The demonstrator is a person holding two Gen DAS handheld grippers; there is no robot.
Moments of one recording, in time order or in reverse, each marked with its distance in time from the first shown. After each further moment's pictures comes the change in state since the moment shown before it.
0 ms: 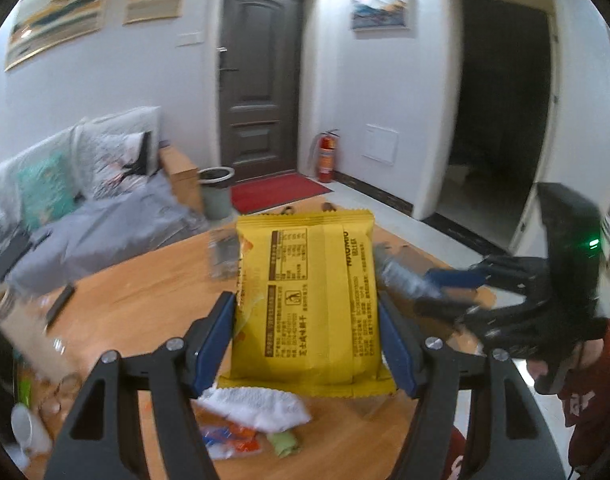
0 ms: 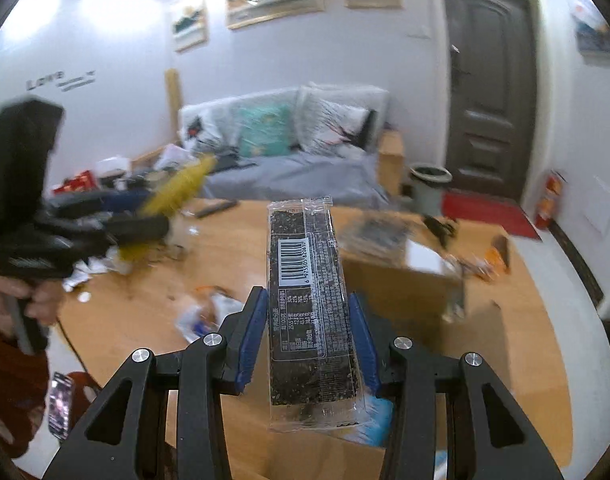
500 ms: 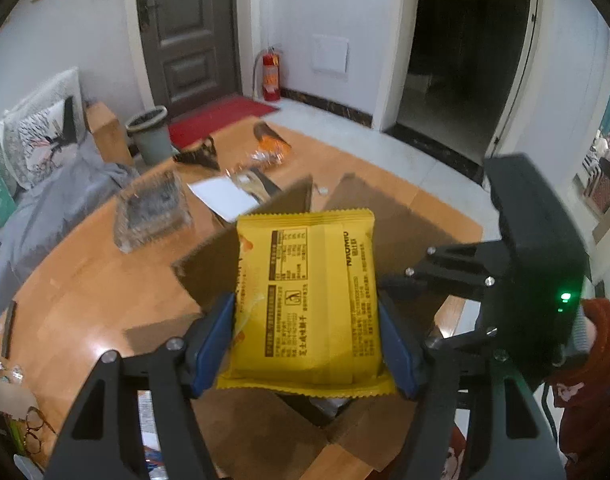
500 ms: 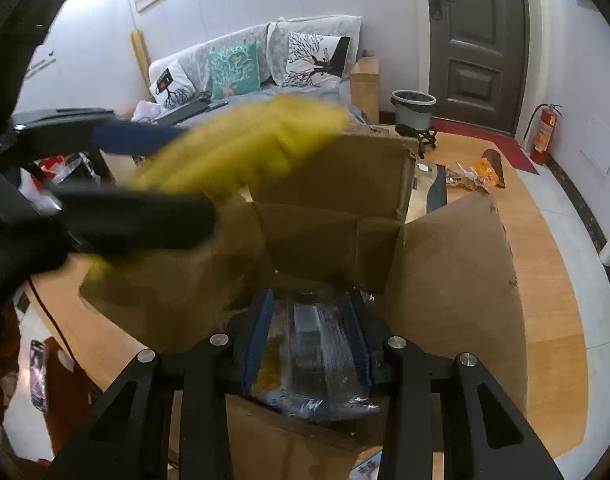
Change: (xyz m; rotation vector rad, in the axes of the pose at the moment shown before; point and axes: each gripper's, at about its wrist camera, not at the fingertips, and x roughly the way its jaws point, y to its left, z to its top) left arm 0.140 -0.091 0.011 0.119 0.342 -0.129; right arm 0.067 -0.079 -0.062 0.066 0.223 0.001
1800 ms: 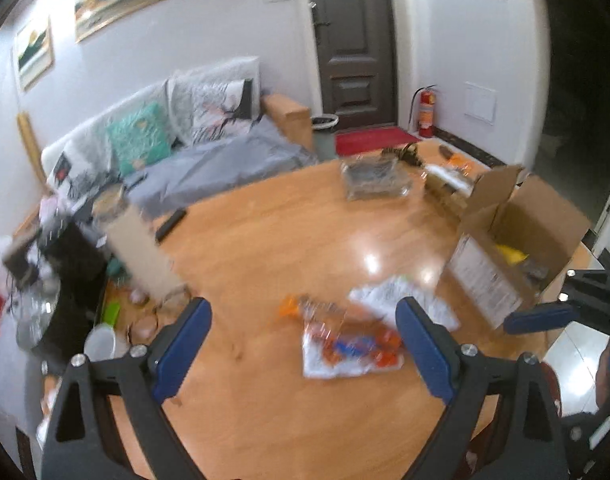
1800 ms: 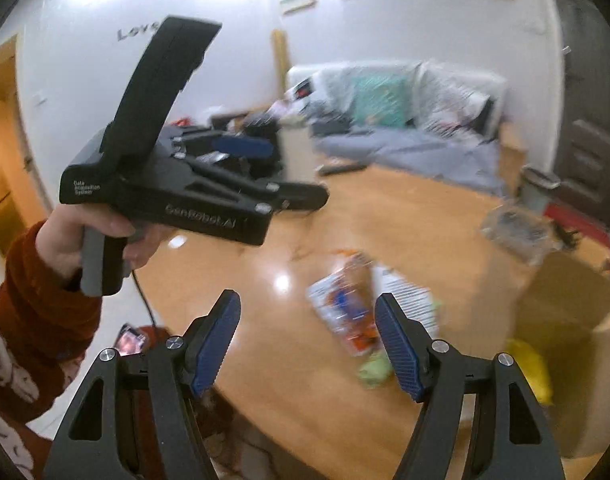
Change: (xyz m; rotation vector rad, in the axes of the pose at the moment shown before) left arm -0.157 0.163 -0.200 -0.304 -0.142 0.465; right arm -0.027 0.235 0.009 -0.296 -0.083 0.348
